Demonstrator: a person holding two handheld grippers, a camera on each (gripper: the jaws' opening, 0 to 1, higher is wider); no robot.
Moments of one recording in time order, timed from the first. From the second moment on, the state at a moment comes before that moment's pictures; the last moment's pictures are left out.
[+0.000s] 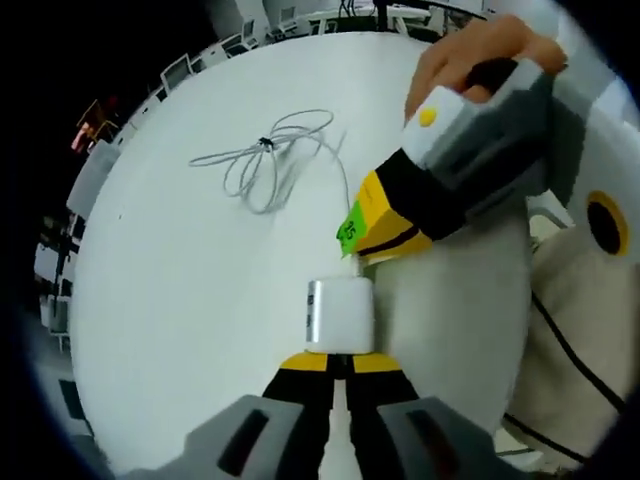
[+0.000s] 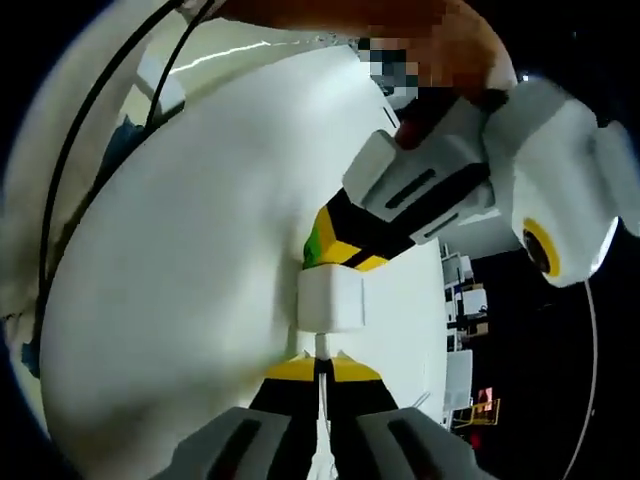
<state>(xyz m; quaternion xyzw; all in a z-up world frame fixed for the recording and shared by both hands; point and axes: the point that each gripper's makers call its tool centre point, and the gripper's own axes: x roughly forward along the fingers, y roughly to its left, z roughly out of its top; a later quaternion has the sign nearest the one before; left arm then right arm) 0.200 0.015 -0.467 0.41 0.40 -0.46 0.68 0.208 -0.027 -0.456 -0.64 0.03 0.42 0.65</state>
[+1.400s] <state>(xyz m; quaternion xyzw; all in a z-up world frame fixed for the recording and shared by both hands) 0.176 0.112 -0.398 0.09 0.02 -0.32 0.94 0.193 -0.249 -0.380 -0.07 -0.02 0.19 0.98</state>
